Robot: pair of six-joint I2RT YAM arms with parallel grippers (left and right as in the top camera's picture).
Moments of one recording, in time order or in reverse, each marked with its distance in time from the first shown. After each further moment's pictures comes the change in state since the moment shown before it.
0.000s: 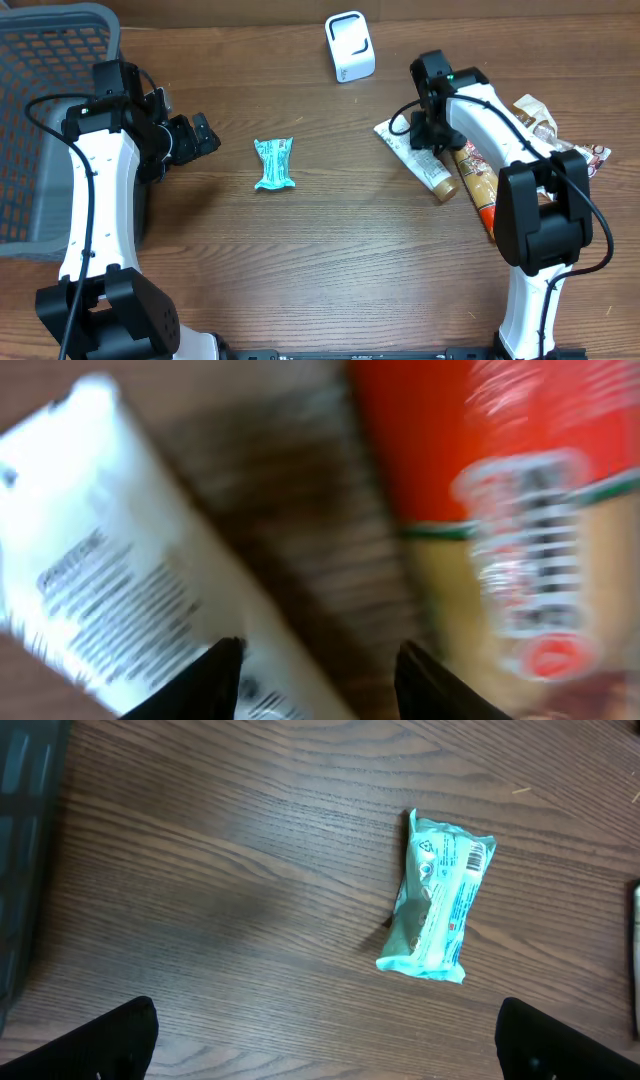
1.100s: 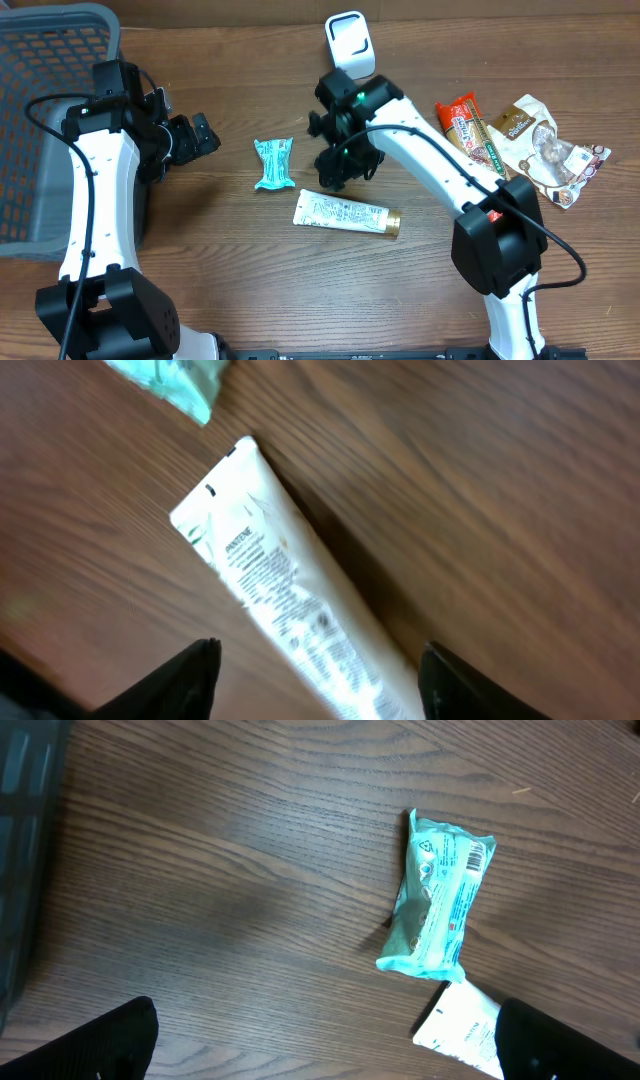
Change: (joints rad) left arm 0.000 0.000 0.000 0.000 0.000 0.000; right arm 0.347 0.003 0.268 -0.316 -0.322 -0.320
